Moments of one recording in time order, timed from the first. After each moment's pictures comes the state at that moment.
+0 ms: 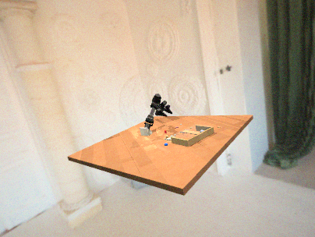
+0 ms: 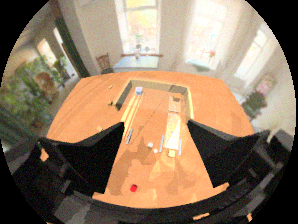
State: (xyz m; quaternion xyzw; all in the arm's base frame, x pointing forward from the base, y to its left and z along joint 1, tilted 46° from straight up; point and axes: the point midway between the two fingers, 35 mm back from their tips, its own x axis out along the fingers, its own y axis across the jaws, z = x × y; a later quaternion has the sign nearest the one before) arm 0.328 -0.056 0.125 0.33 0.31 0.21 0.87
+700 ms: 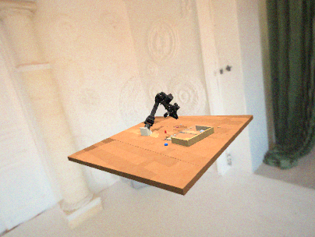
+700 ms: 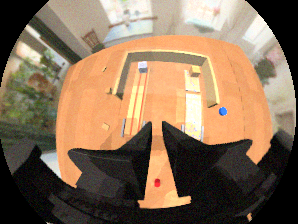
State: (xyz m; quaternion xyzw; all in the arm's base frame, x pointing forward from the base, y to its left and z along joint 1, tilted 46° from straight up) arm 0.373 0.011 0.125 0.35 0.48 0.25 0.77
